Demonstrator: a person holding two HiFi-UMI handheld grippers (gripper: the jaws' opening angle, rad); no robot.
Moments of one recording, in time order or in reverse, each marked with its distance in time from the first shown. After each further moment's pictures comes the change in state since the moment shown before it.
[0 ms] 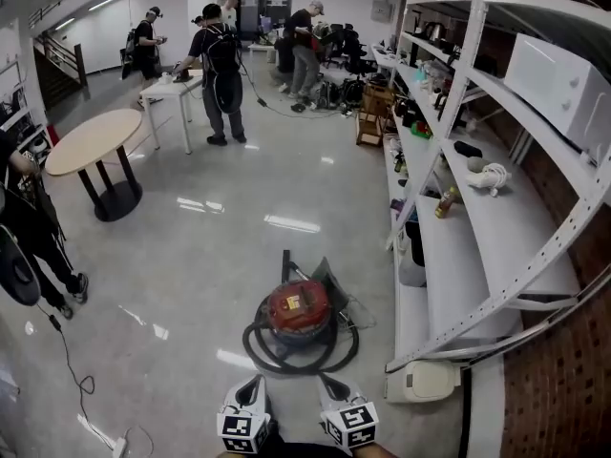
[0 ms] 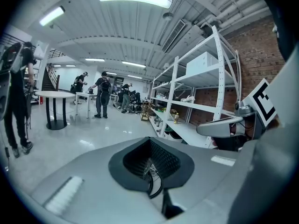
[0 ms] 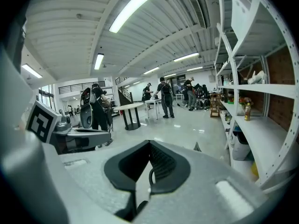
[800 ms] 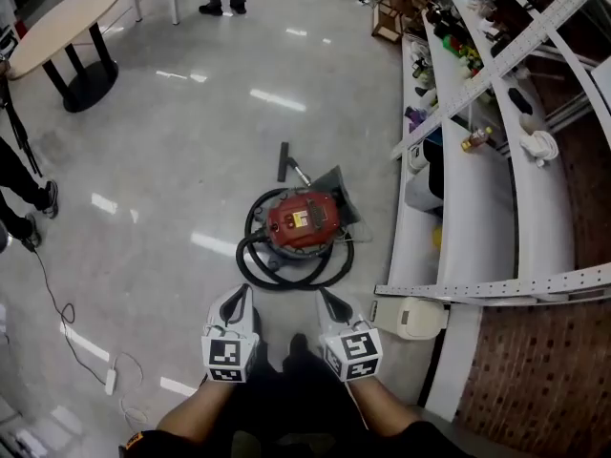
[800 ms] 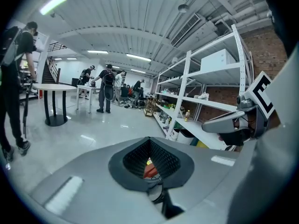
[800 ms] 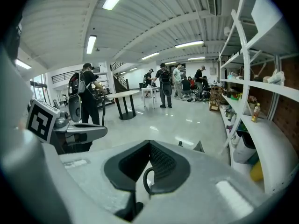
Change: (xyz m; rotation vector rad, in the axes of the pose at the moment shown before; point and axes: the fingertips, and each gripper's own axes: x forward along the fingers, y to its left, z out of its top) left arm 0.098 0.140 0.024 -0.036 0.046 0.003; right arm 0.156 -0.003 0.039 -0.038 0.156 -0.058
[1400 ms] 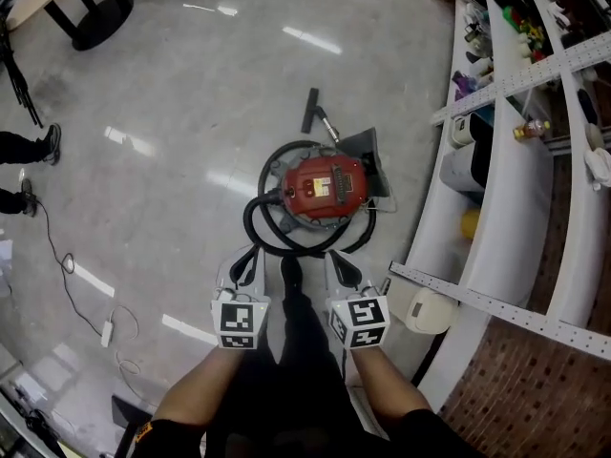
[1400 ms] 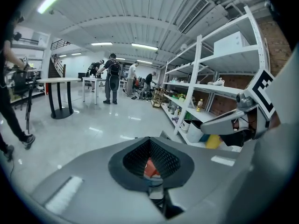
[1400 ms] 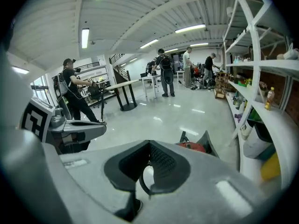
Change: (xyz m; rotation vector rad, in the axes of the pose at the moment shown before) left arm 0.105 0.026 -0.051 -0.018 0.103 0.097; right arm 0.115 -0.058 -0.044 0.030 0.124 0.065
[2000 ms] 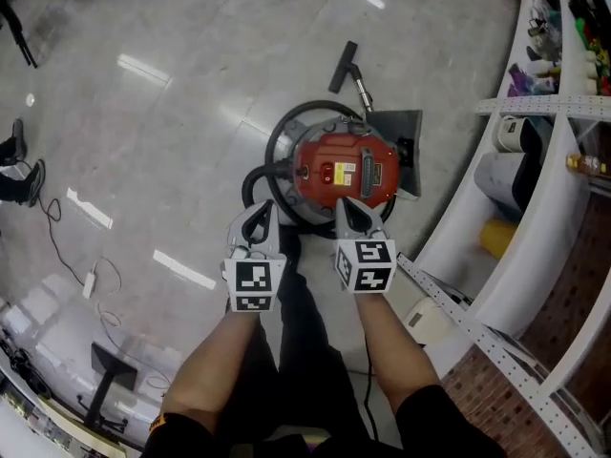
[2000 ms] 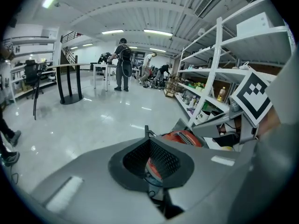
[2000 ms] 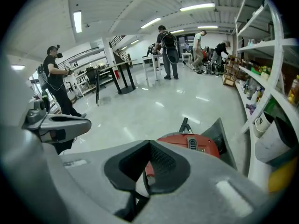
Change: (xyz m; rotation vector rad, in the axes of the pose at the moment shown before) left arm 0.142 0.039 -0.077 -0.083 0.131 0.147; right arm 0.186 -0.085 -0.054 -0.041 0.204 0.044
